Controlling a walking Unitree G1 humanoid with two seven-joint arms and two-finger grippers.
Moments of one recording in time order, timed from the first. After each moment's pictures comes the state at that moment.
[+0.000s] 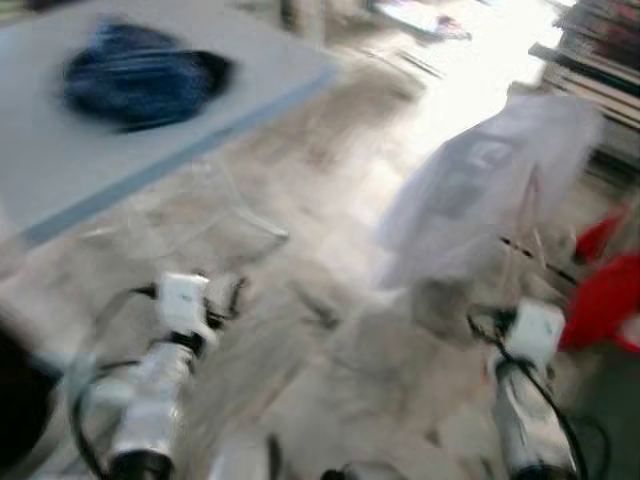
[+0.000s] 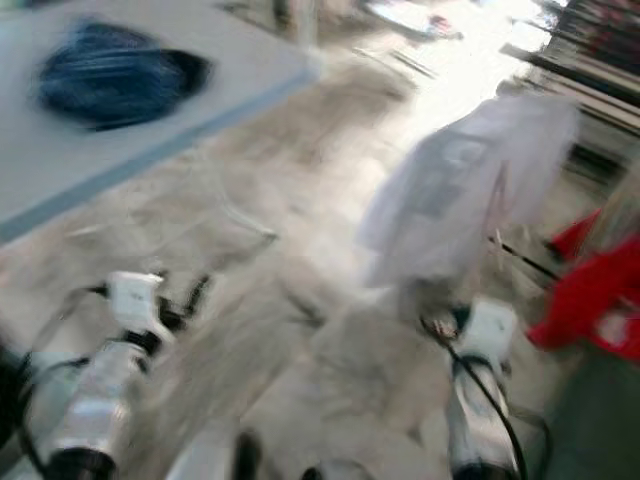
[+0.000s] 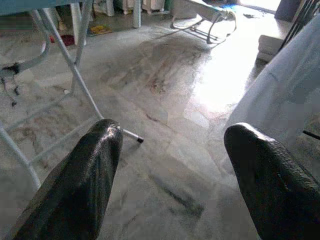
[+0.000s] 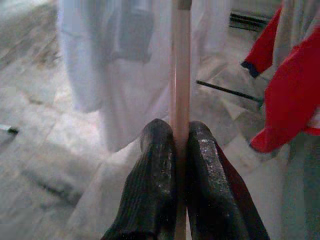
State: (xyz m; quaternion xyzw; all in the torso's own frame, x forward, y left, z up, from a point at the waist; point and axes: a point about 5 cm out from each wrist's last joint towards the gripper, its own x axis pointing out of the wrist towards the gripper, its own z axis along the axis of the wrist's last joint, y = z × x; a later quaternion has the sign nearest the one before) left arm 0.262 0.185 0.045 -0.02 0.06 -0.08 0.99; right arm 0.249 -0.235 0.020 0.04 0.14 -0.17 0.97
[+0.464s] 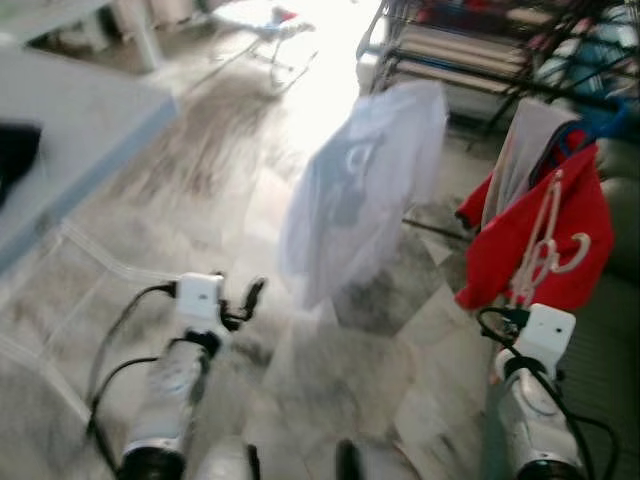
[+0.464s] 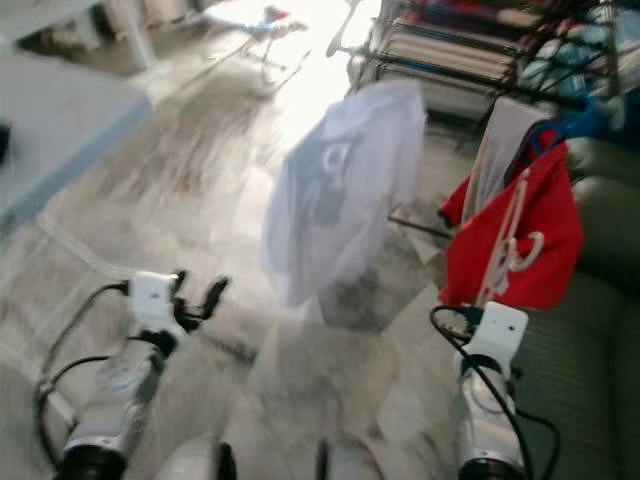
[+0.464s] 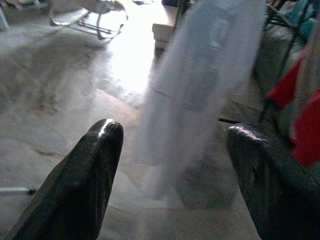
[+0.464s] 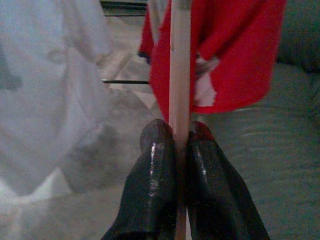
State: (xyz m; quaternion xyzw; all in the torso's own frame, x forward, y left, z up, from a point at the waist) left arm 0.264 0.168 0.043 -0.02 0.07 -0.11 0.99; right arm 0.241 -0.247 0.014 0.04 0.15 -0.20 0.97
